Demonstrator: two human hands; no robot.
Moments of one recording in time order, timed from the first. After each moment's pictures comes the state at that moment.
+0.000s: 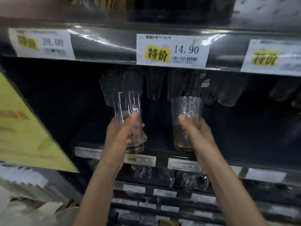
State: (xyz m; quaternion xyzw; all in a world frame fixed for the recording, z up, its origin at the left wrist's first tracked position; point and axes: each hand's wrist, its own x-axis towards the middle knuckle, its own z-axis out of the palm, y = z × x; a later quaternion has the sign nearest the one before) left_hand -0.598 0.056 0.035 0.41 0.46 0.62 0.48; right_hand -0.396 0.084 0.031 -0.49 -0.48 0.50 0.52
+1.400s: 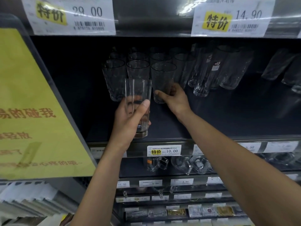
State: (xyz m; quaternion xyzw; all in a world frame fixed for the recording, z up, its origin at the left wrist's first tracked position) left_hand -0.661 0.105 0.007 0.52 0.39 0.60 0.46; right_hand -0.489 0.212 -0.007 -0.58 -0.55 0.32 0.52
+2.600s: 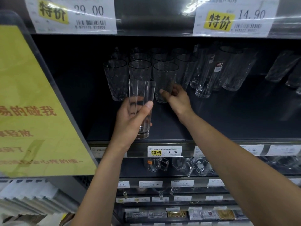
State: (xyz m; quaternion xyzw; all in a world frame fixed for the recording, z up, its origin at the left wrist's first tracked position) left_hand -0.655 0.099 0.012 0.53 0.38 0.61 0.45; right_hand -0.488 0.213 -0.009 -0.57 -0.53 0.34 0.53
